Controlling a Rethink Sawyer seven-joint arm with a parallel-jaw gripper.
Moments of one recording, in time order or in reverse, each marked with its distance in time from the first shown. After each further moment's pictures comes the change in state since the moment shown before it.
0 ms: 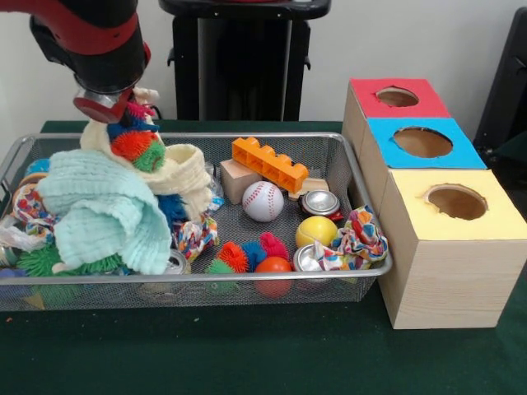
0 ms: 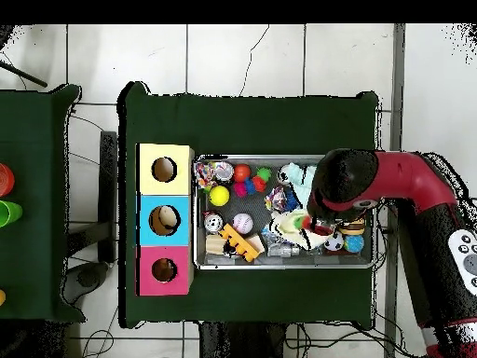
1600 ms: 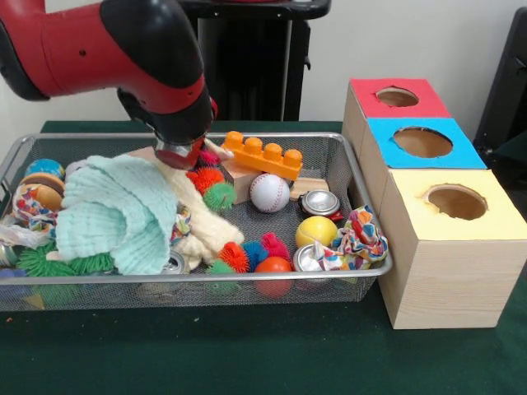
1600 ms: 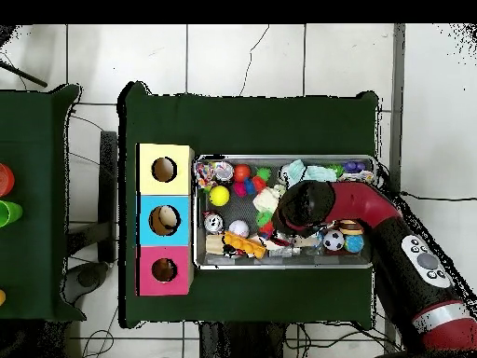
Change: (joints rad) arm 0.004 0.119 -0.021 0.163 0.037 -0.286 0.124
